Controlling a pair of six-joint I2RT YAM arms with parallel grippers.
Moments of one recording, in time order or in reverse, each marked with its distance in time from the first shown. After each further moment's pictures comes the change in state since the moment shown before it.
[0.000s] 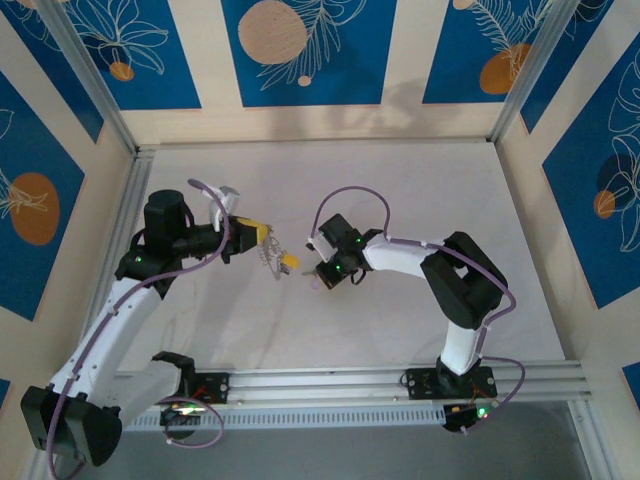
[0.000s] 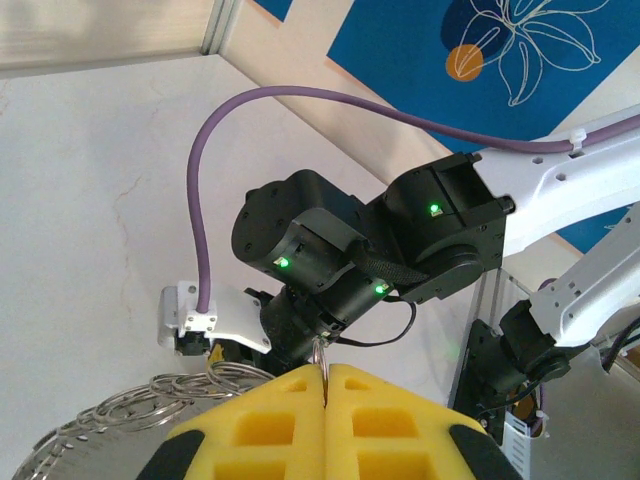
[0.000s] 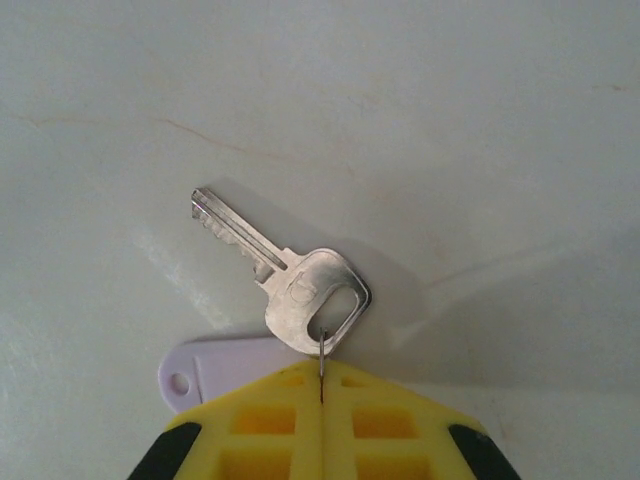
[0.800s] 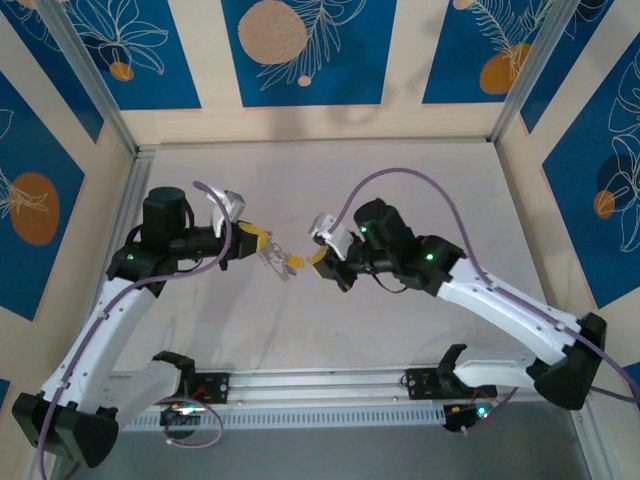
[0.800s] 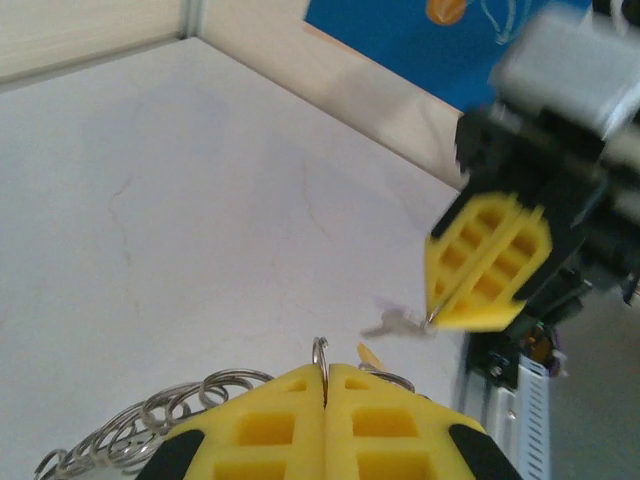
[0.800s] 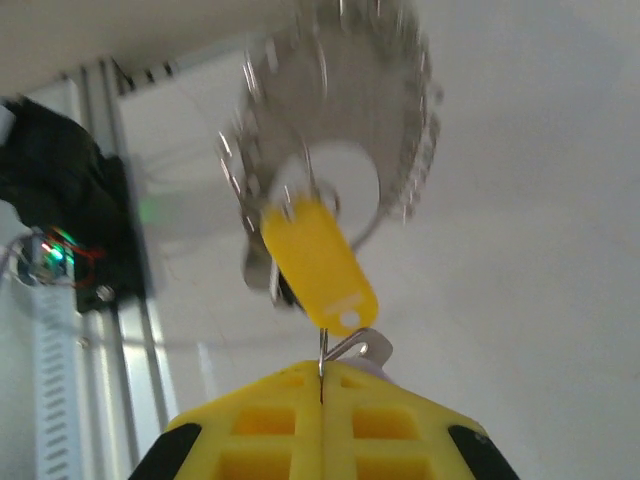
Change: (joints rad) left arm -0.062 -0.008 0.128 -0.248 -0.015 0.236; right arm 0.157 -0.652 0.109 -0.215 -0.152 -0.126
